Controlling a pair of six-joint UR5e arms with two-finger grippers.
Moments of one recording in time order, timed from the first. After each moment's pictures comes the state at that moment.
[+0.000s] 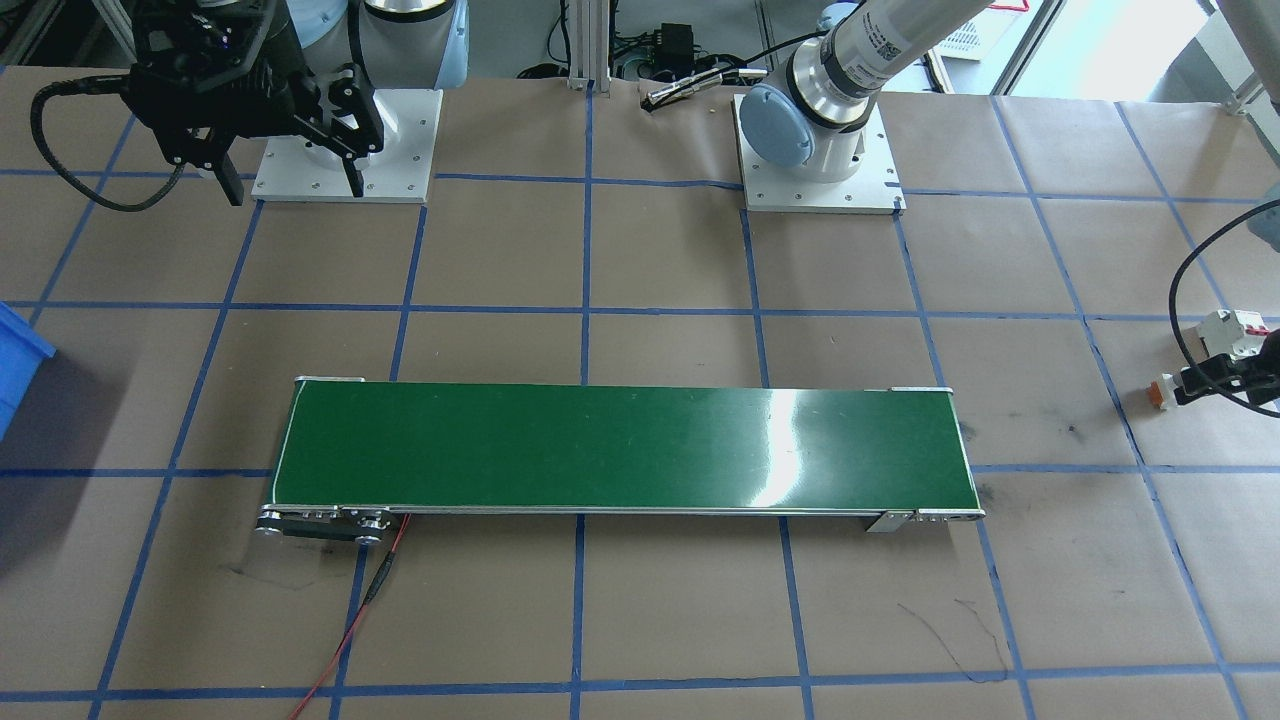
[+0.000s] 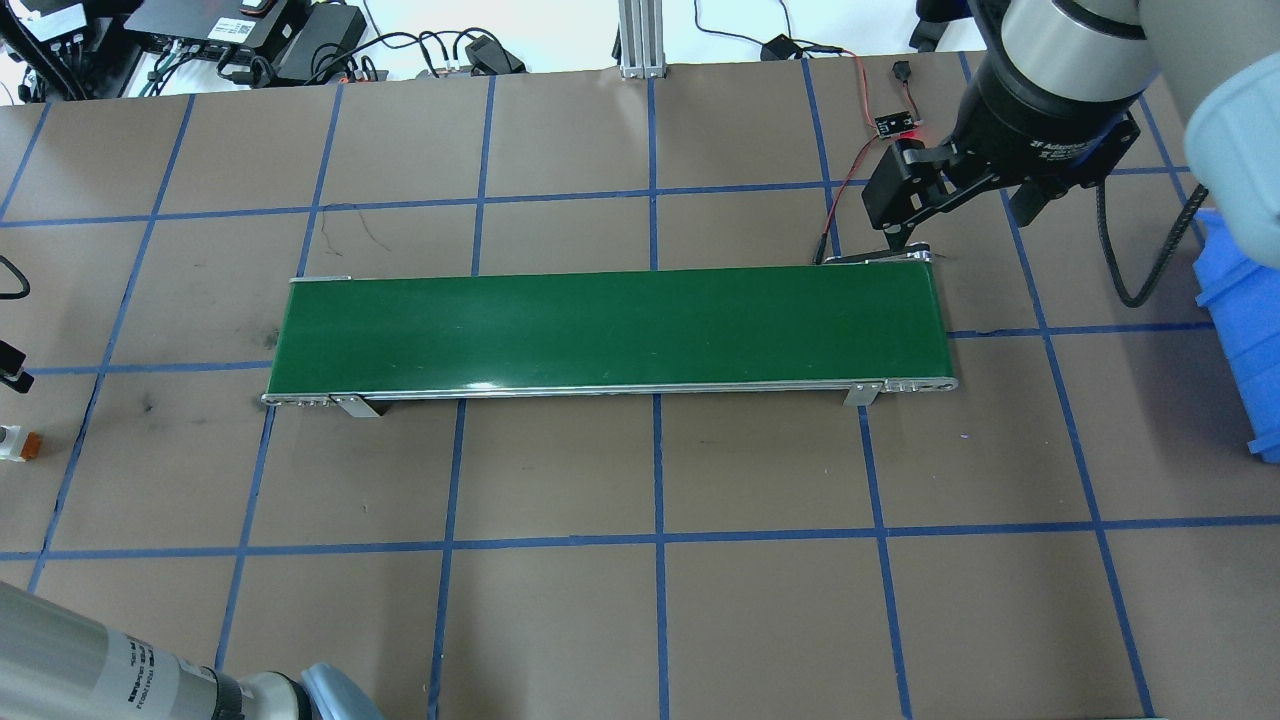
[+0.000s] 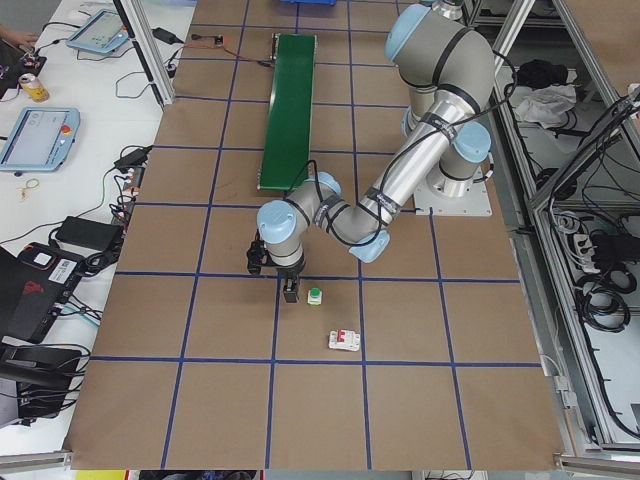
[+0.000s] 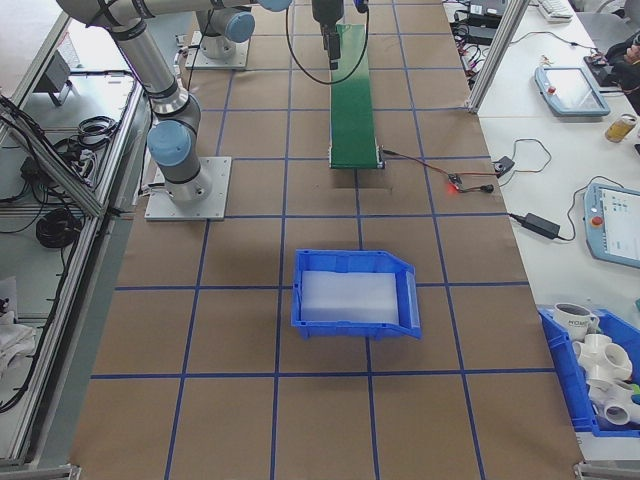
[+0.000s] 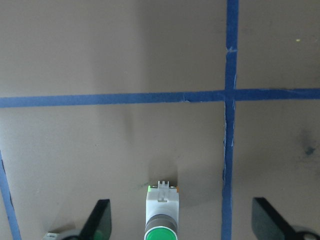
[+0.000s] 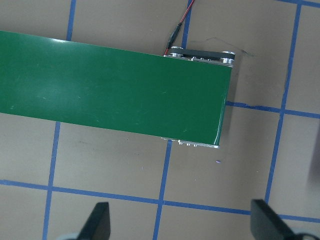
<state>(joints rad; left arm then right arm) -0.73 -2.05 -1.60 -1.10 1.68 0.88 1.62 -1.68 1.59 -1.57 -1.60 -0.11</state>
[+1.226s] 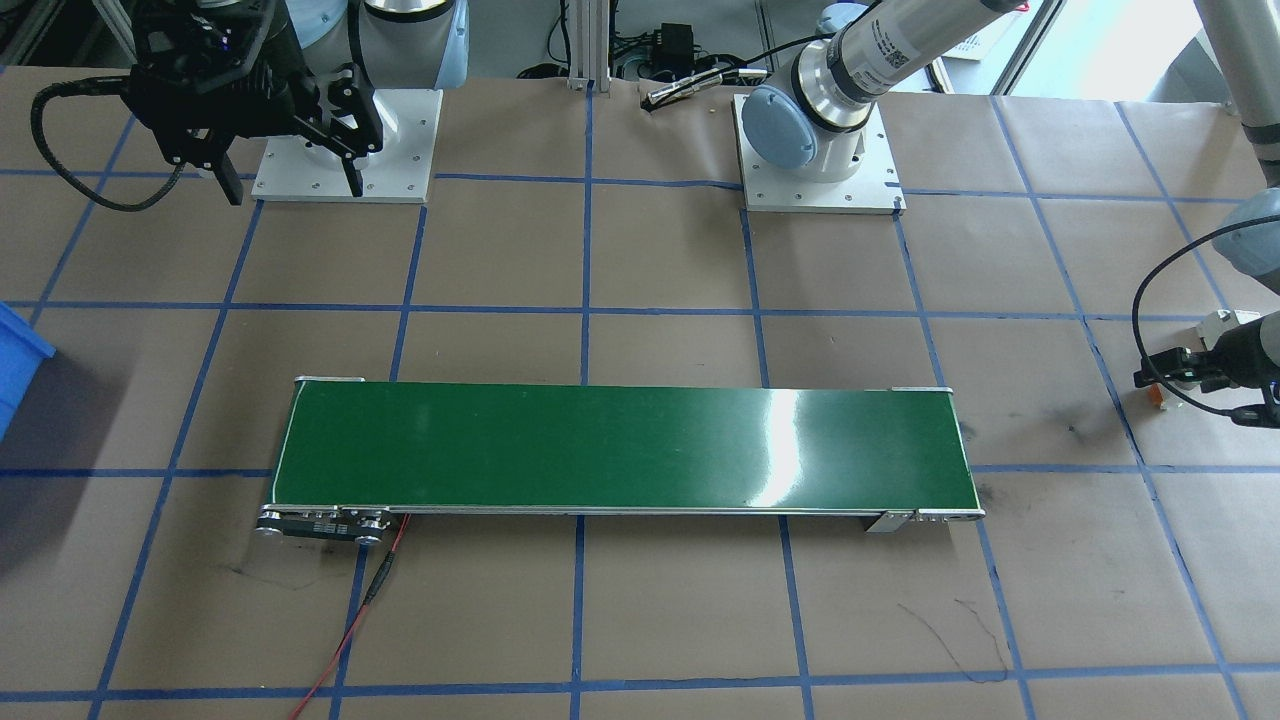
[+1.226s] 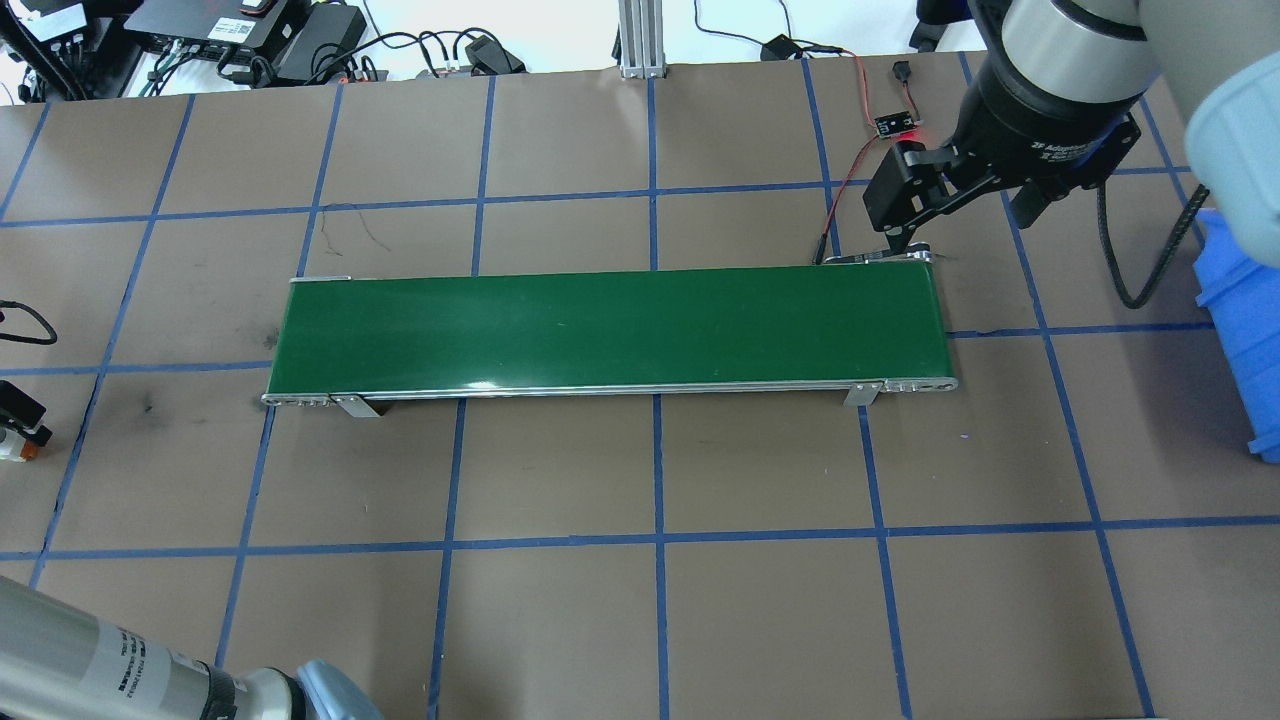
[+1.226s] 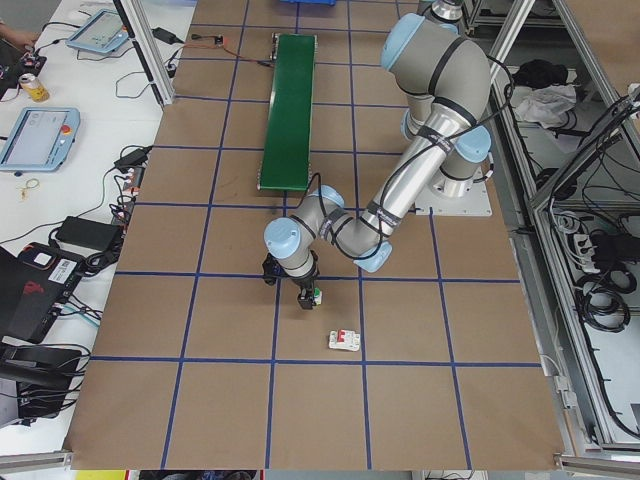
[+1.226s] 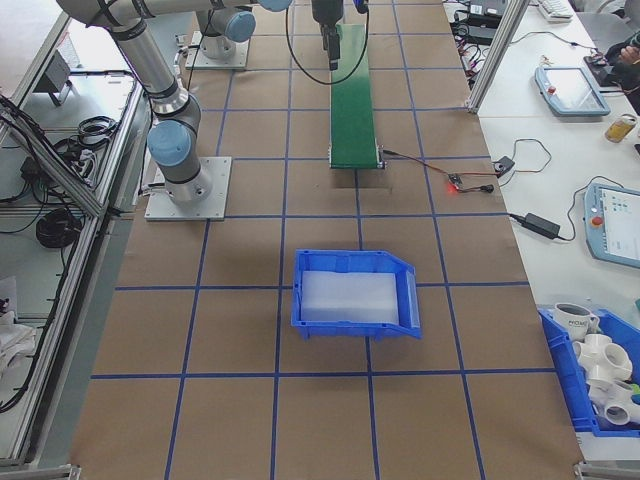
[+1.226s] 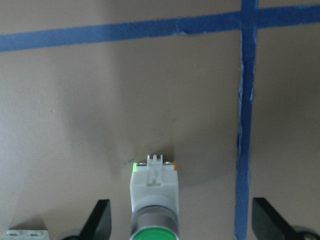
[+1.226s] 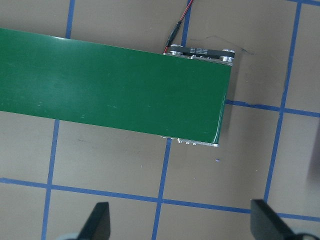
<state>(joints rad) -0.70 -2.09 -1.66 -1.09 1.76 0.93 1.62 -1.68 1.59 -1.56 -1.60 -0.11</state>
